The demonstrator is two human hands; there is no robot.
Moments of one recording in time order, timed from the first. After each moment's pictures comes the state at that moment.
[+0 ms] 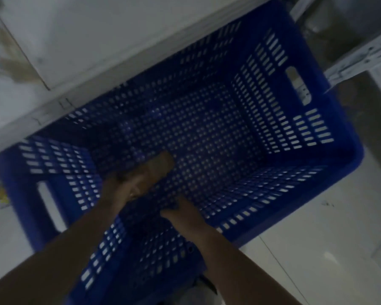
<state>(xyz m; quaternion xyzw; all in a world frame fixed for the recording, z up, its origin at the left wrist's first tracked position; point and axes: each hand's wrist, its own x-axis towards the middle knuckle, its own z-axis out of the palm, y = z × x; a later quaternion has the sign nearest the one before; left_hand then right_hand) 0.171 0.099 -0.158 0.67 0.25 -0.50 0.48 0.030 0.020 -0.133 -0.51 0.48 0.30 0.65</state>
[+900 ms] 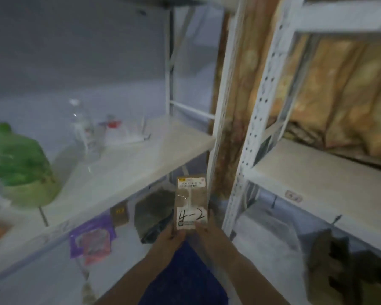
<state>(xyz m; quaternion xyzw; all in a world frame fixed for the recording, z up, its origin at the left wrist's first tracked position) 0.054 -0.043 0.485 0.65 -0.34 -0.44 0.52 -0.060 -0.124 0.507 -0.71 0.47 -0.15 0.50</state>
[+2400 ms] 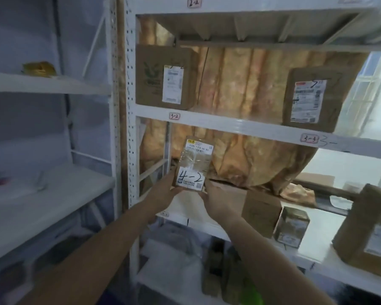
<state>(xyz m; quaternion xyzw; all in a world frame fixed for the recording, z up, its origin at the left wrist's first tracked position) -0.248 -0.118 0.781 0.55 -0.71 -0.17 0.42 -0.418 -0.145 0.775 -0.81 0.53 -0.25 0.08</state>
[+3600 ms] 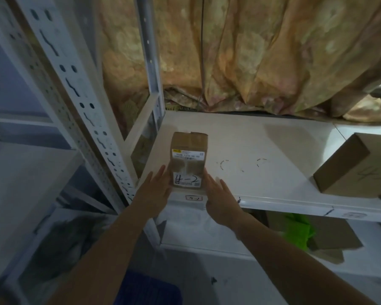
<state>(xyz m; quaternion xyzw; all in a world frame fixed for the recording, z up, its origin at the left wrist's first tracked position) -0.053 -0.422 0.512 0.54 -0.84 -0.03 0.01 -0.258 -0.378 0.531 -0.78 0.58 -0.15 0.20</state>
